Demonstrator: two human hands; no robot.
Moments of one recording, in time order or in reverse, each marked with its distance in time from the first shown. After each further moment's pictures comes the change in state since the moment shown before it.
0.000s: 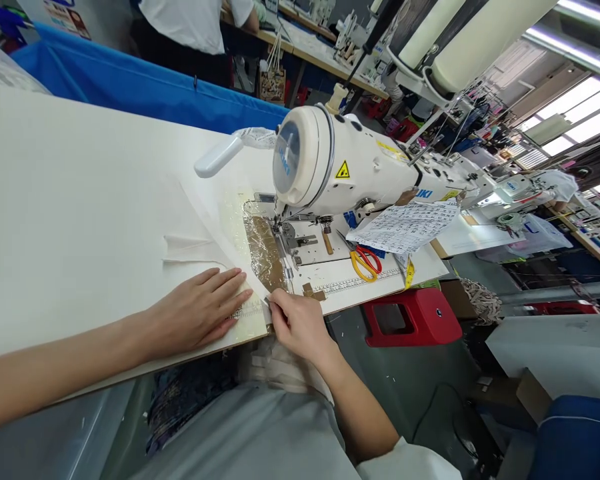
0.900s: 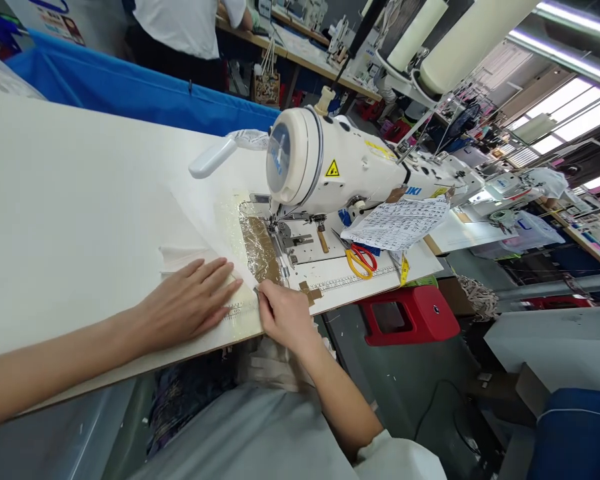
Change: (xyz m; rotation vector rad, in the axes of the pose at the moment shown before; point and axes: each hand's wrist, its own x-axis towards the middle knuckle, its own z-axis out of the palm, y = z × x) left_hand -0.002 -0.003 -0.003 -0.015 0.023 -0.113; right_hand 0.007 -0.009 0.006 -0.023 0.053 0.031
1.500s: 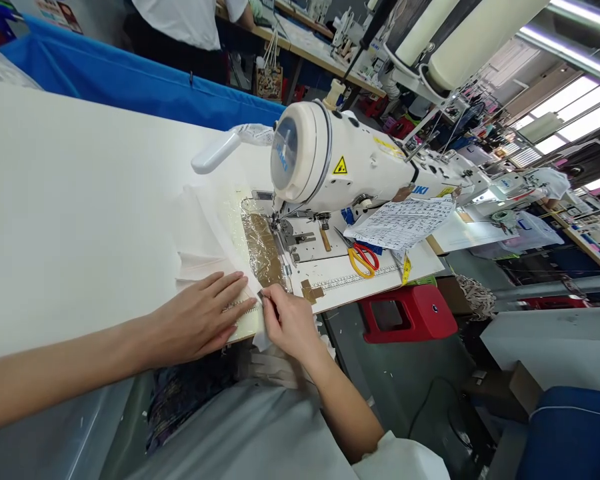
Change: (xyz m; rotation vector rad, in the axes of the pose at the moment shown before) left_hand -0.001 0.014 0.001 -0.102 -0.055 0.112; right_hand -0.010 -0.001 0.008 0.166 0.059 0.032
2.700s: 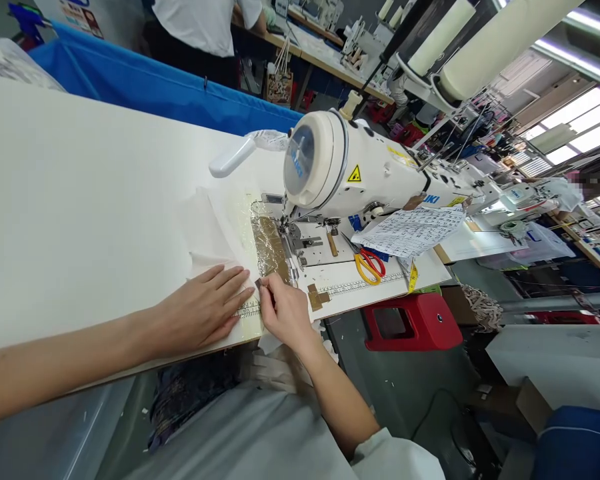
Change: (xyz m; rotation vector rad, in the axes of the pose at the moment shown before) left_hand 0.000 -0.012 -0.005 0.082 0.024 -0.030; right_hand 0.024 -0.008 0.007 0.010 0.004 0.017
